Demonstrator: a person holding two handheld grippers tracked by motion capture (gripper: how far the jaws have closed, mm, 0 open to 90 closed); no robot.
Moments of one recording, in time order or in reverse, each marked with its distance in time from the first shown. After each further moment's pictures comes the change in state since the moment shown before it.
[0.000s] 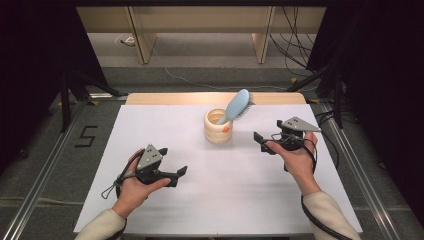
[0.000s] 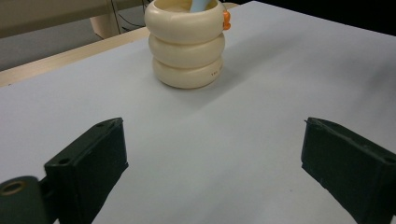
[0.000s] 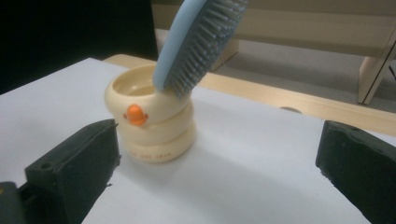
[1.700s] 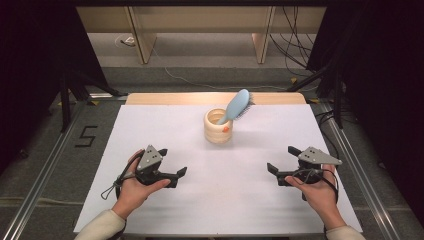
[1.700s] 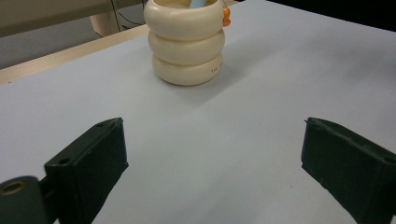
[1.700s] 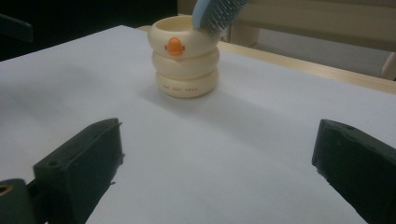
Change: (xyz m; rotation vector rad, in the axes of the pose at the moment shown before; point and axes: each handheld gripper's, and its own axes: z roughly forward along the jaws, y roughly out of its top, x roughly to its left) left arm -0.001 -0.002 0.000 0.008 0.001 0.005; right arm 0.006 -0.052 -0.066 0.030 0.076 -0.060
